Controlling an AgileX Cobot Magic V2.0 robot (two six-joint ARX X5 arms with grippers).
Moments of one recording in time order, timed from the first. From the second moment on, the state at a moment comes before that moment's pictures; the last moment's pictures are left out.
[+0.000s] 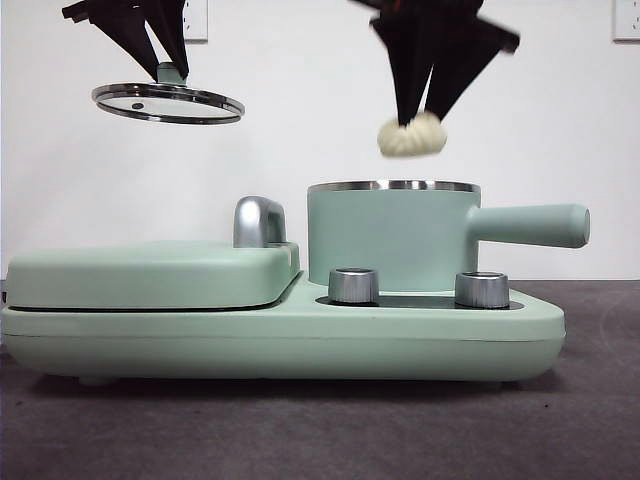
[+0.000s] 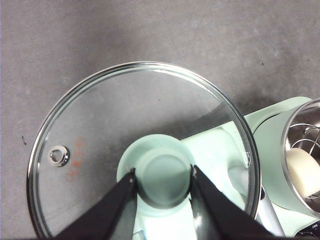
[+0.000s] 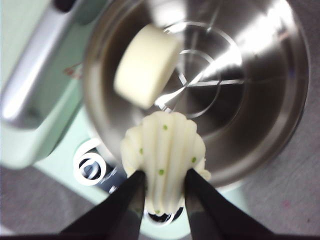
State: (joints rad) left arm -0.23 2.06 2.54 -1.41 0.18 0.07; right arm 0.54 1.85 1.93 -1.33 -0.08 0.07
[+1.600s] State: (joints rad) left arm -0.32 2.06 2.54 -1.41 0.18 0.06; right arm 0.49 1.60 1.93 -1.34 -0.08 0.05
